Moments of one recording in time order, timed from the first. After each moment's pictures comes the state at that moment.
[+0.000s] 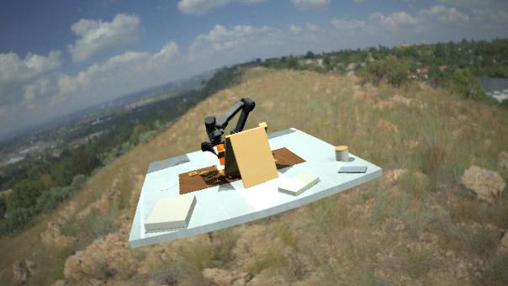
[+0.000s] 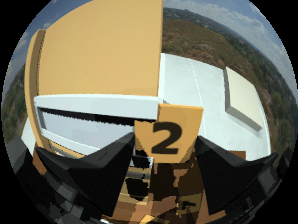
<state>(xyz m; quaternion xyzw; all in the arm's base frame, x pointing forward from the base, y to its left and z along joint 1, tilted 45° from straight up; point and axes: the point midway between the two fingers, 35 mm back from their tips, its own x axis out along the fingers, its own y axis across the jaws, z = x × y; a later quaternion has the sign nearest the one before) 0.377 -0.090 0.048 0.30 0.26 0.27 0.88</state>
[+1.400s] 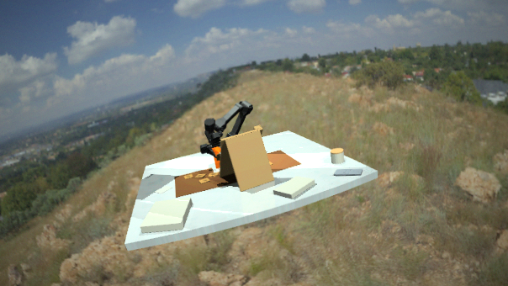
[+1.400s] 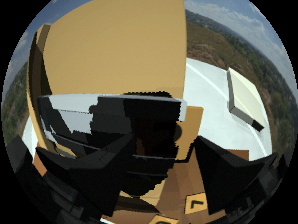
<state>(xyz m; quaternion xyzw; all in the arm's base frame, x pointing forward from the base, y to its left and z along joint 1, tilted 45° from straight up) 0.371 -0.076 0.062 0.30 0.26 0.28 0.88</state>
